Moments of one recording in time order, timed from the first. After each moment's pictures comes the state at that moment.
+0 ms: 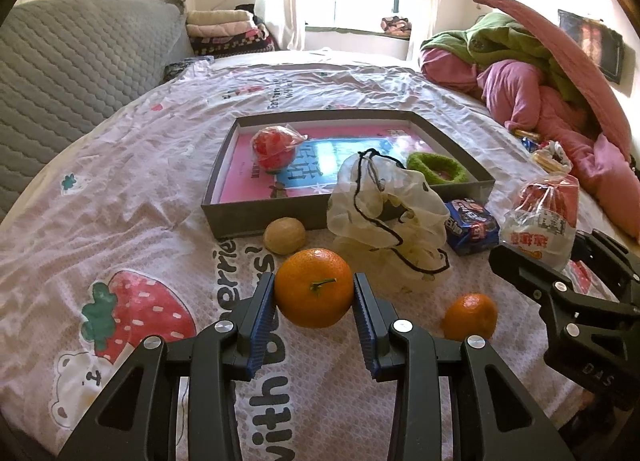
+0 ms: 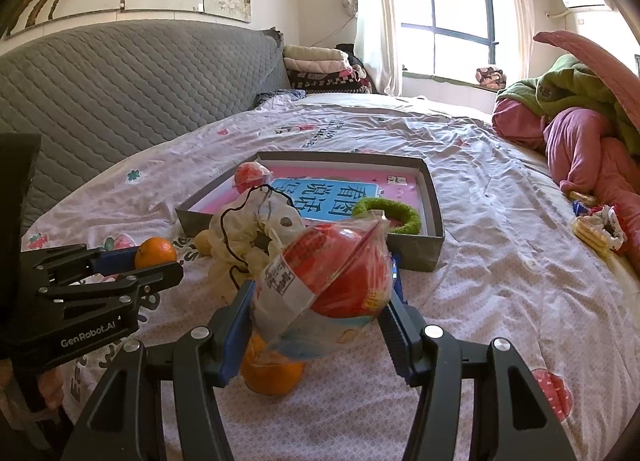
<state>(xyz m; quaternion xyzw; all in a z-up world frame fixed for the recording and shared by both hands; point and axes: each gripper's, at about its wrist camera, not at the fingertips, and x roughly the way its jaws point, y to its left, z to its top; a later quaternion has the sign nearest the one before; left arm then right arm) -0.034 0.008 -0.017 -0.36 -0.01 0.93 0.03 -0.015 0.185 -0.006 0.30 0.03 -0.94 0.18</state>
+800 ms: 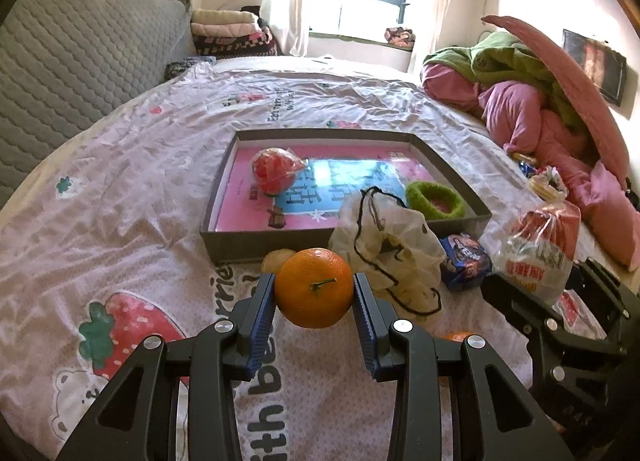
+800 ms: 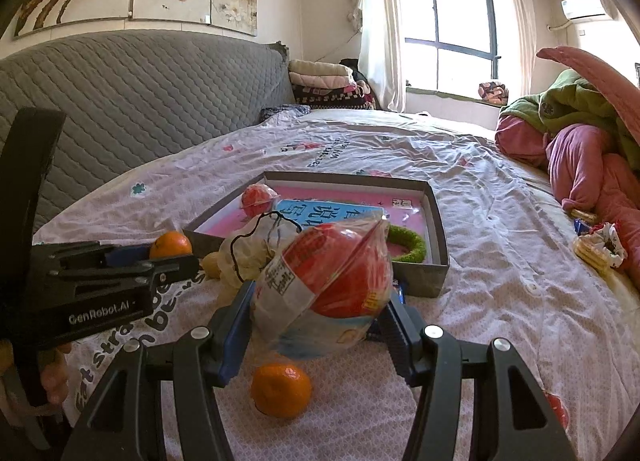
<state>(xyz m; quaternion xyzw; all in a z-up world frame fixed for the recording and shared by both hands) -0.049 0.002 0.001 -0.35 -0.04 0.93 0.04 -0.017 0.180 0.005 0.27 0.04 -0.95 0.18</state>
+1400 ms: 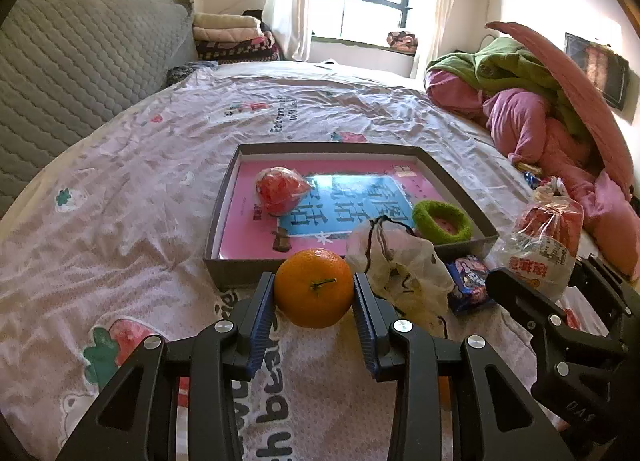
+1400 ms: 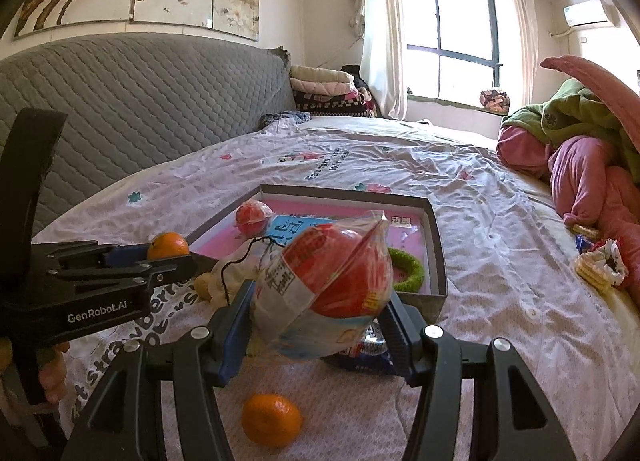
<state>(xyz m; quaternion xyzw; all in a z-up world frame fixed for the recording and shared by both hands) -0.068 -0.001 0.011 -0.35 -0.04 0.94 0.03 -0.035 0.178 0.017 0.26 0.04 -0.95 0.18</state>
